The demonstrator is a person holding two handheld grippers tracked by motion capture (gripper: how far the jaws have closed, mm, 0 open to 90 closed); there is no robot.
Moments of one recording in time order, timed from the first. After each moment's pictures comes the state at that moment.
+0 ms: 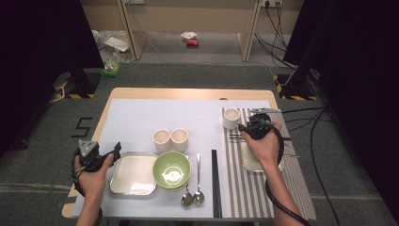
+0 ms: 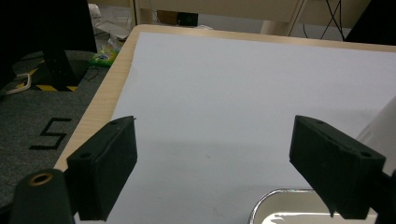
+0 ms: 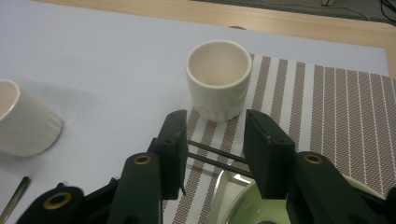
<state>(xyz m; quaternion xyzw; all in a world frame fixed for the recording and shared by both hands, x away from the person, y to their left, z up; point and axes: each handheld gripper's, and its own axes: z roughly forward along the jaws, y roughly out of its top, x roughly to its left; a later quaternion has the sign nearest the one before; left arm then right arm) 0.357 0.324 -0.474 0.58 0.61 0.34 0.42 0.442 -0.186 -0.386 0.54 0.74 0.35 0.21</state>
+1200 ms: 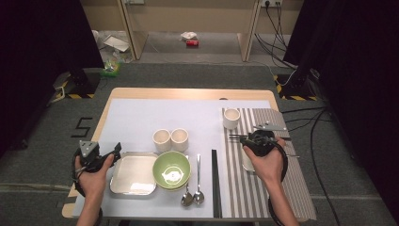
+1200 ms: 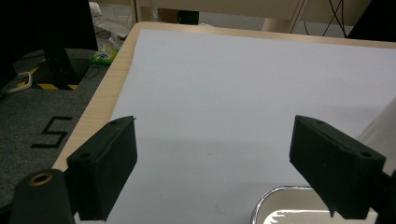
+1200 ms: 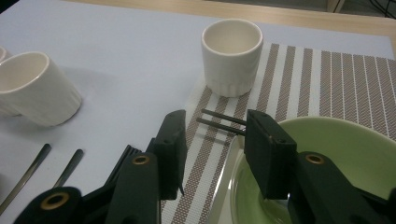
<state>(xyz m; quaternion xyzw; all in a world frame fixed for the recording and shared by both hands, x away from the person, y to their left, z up) 0.357 0.325 -0.477 0.58 0.62 0.34 0.41 0.398 -0.193 -0.404 0.52 0.73 0.38 0.22</state>
